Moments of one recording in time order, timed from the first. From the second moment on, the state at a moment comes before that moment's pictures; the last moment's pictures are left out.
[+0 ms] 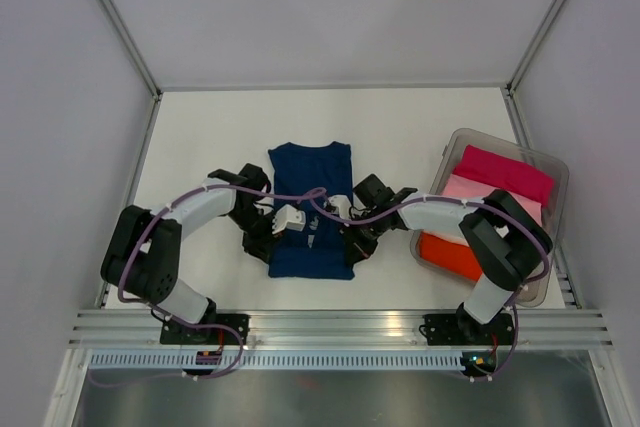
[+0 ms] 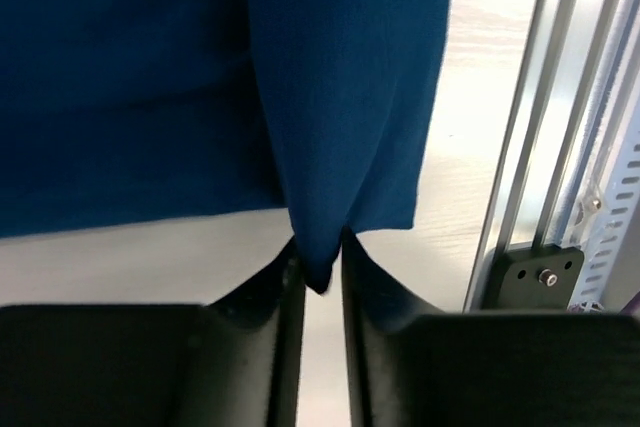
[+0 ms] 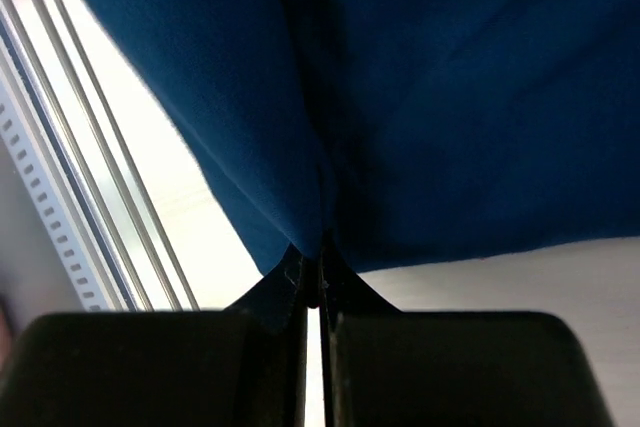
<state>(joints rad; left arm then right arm) -0.41 1.53 0.88 -0.98 0.58 1.04 0.71 1.67 0.85 -0.36 -0.64 -0.15</state>
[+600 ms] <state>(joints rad) -0.44 1.21 0.94 -0.88 0.46 0.99 0.69 1.76 0.98 -0.44 -0.59 -0.01</state>
